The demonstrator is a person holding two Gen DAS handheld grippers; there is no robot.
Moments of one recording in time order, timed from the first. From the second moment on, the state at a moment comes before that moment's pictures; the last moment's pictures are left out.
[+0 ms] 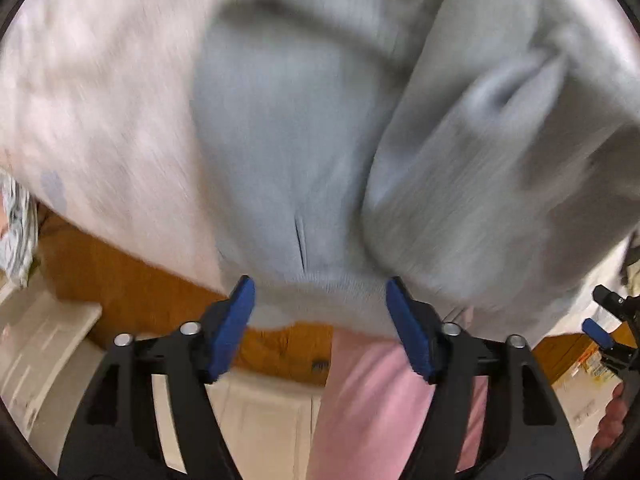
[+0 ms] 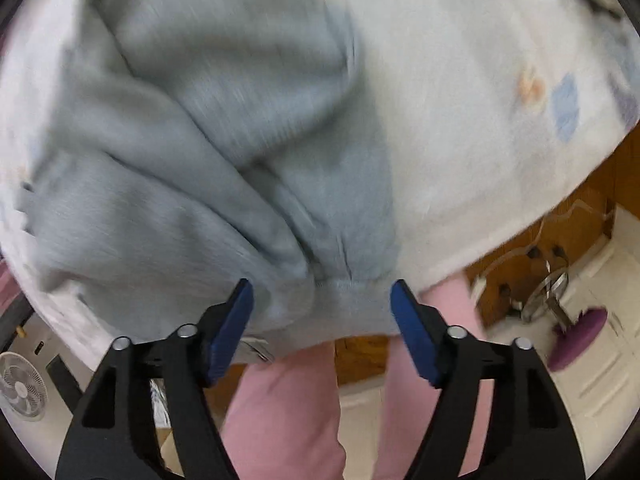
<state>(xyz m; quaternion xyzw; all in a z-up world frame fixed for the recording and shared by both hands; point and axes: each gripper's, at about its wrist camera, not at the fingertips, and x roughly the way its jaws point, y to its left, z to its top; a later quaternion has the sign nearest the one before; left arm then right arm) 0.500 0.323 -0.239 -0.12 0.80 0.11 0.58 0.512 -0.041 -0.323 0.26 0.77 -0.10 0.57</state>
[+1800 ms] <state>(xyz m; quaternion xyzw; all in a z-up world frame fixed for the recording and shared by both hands) 0.742 0.316 -0.222 -0.04 0.65 0.07 0.76 0.760 -0.020 -0.330 0.20 0.66 0.03 0.72</state>
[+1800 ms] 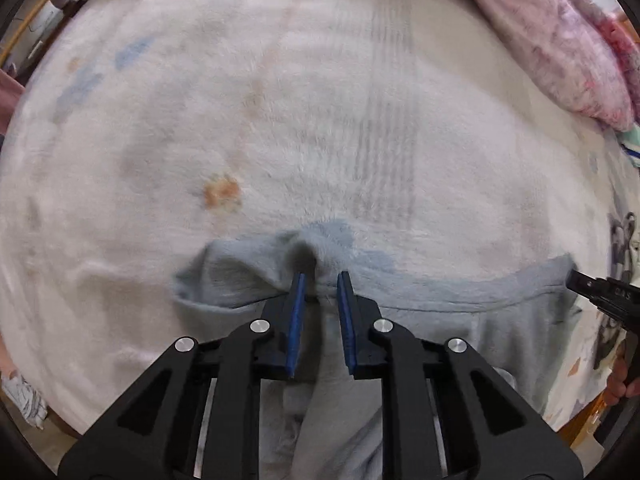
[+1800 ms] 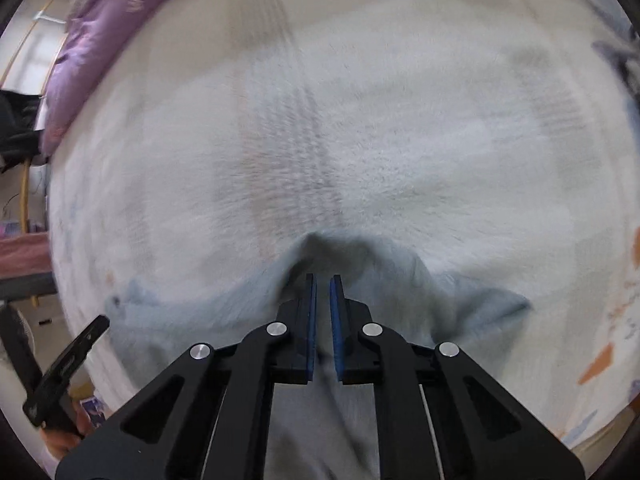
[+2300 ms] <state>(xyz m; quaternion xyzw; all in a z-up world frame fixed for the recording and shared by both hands) 0.724 0.372 -0.269 0.01 0.68 0.16 0.71 0.741 -0.091 -0.370 0.20 0.69 0.00 0.70</state>
